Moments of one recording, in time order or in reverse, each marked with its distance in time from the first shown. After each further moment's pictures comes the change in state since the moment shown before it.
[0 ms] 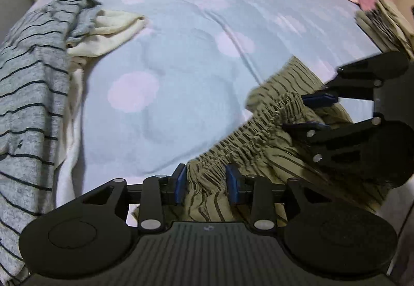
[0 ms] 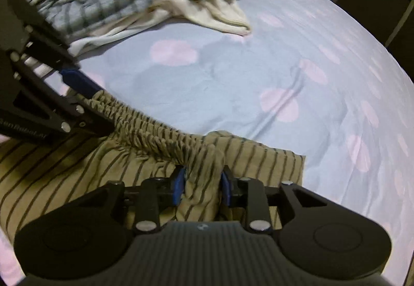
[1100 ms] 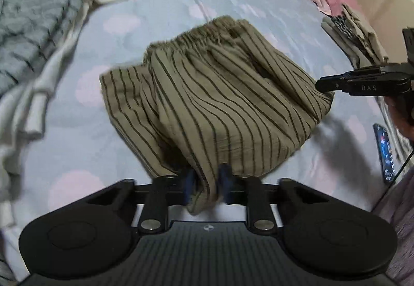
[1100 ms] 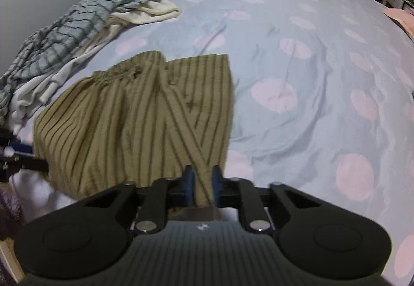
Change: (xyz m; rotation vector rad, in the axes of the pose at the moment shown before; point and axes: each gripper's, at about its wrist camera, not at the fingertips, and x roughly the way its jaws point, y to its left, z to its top) left arm -0.047 -0.028 -0.128 -0.132 -0.009 -0.169; right arm -0.091 -0.040 -0.124 0.381 -0.012 -0.003
